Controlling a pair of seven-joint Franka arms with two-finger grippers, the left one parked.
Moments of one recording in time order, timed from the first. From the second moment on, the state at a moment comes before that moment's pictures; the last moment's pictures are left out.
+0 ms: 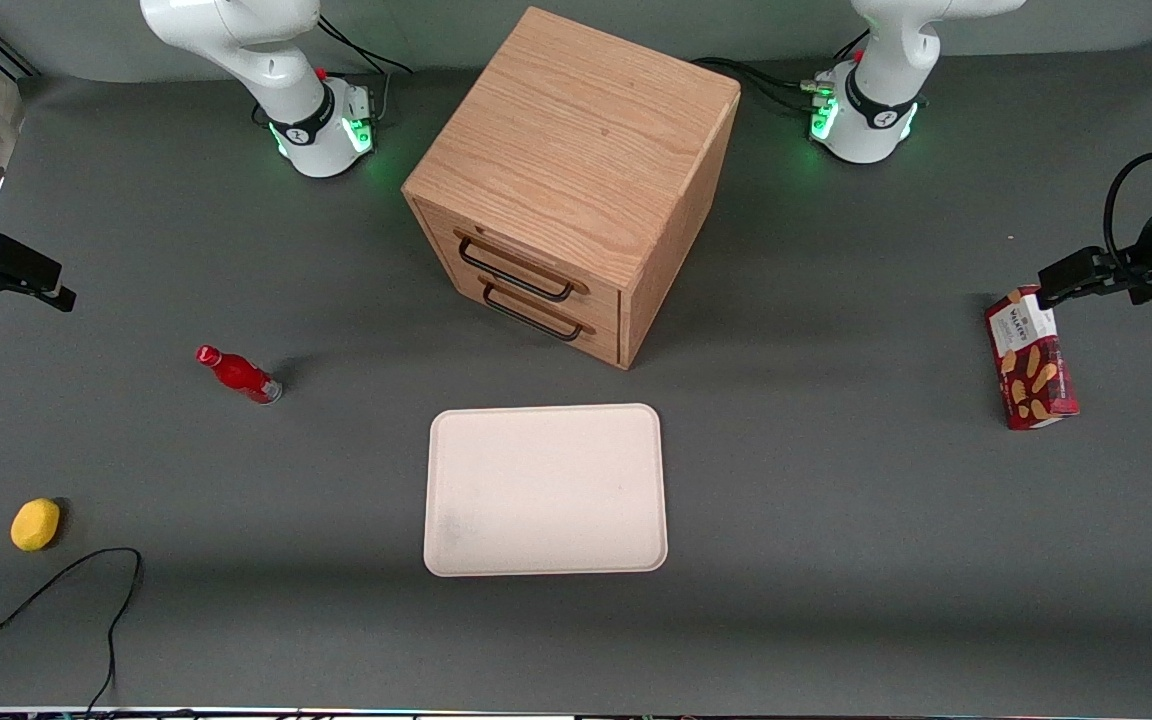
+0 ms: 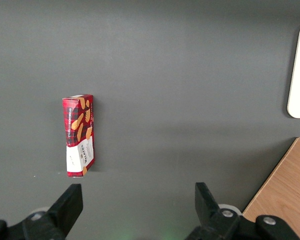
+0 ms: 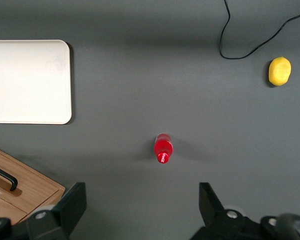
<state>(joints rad) 0.09 0.02 -0.16 -1.52 0.04 1.57 -0.09</state>
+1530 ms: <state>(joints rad) 0.52 0.19 -0.21 -1.45 0.03 1.62 -0.23</state>
